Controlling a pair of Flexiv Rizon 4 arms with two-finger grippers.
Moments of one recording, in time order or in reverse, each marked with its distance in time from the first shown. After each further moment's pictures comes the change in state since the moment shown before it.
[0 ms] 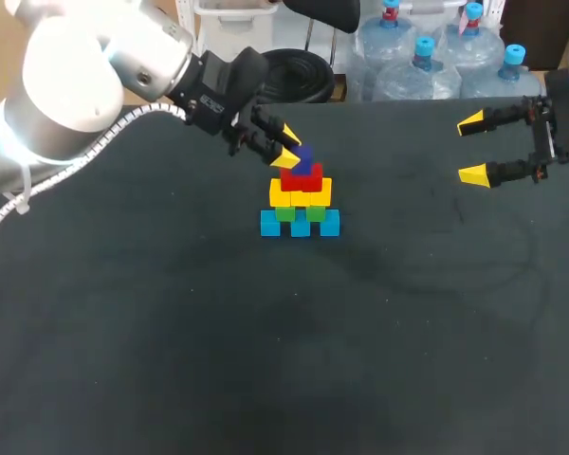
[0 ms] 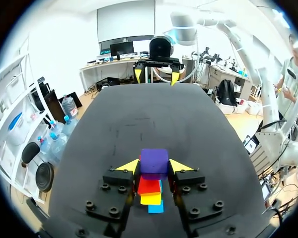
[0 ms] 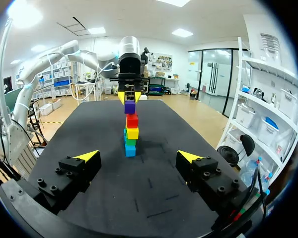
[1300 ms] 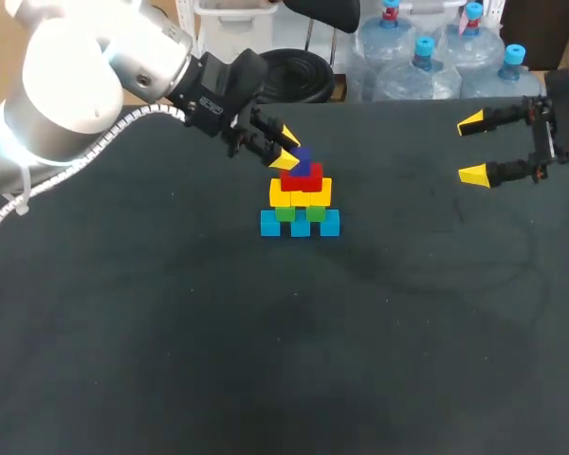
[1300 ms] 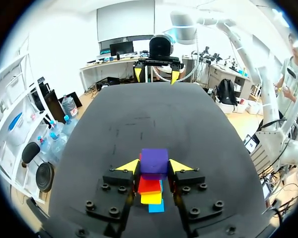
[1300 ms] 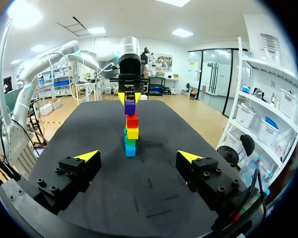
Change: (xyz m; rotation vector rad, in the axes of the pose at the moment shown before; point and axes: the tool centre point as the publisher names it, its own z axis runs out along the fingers) left arm 0.003 0.001 0.000 -0.001 0.003 0.003; right arm 0.000 0.000 0.000 0.000 0.000 0.000
